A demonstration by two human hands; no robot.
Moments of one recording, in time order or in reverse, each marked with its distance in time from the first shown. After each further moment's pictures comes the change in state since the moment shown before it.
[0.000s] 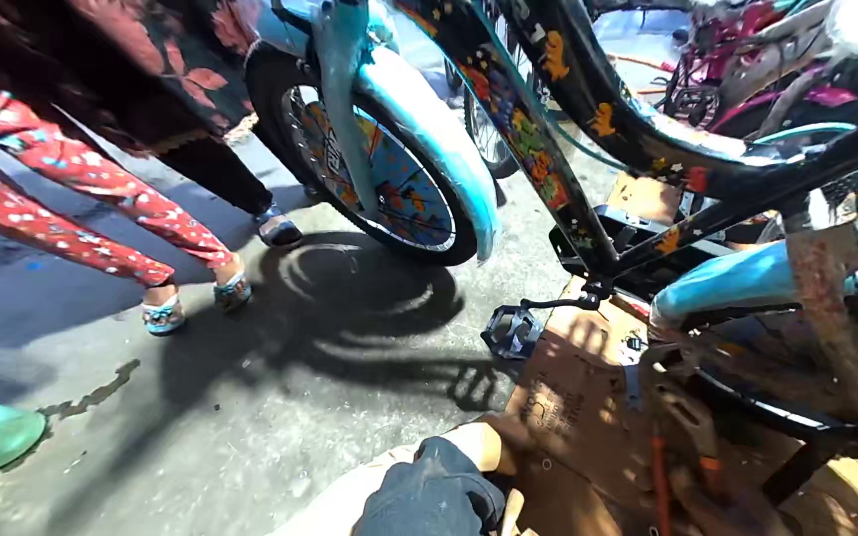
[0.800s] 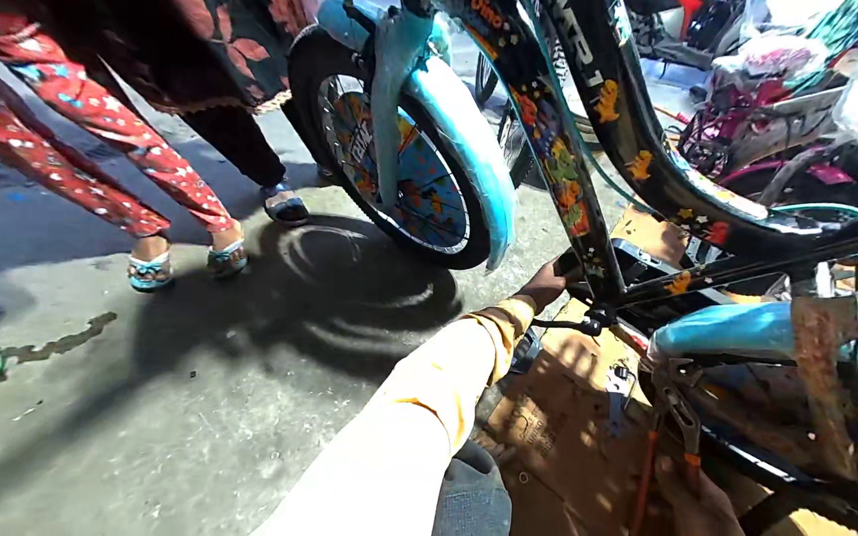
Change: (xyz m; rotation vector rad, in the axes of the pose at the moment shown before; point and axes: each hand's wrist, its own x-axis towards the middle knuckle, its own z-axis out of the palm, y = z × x) left_hand 0.114 -0.075 -0.206 -1.065 1.076 0.589; right_hand 0.039 0.014 0.002 0.003 0.208 0.050
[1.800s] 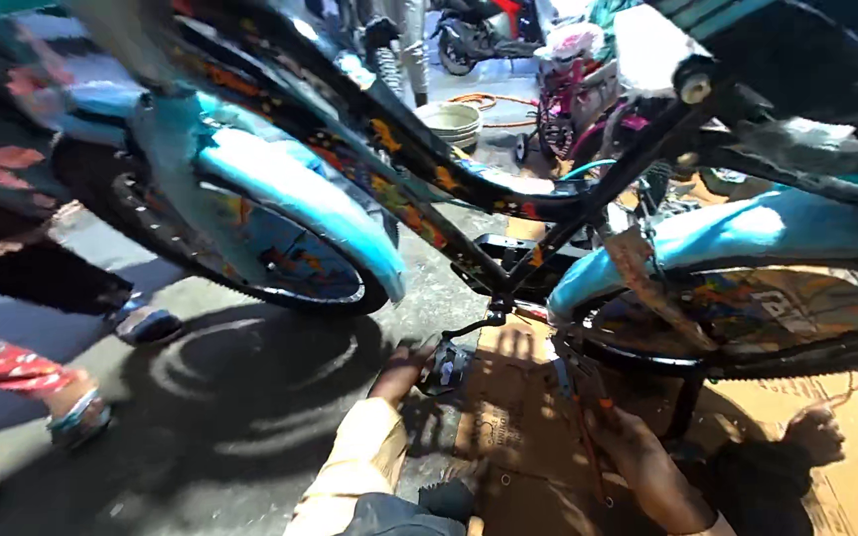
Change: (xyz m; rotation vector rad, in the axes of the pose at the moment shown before) left_hand -0.151 0.028 -0.053 0.439 0.169 -0.518; right_hand -0.001 0.011 -0.008 0.055 -0.087 -0.042
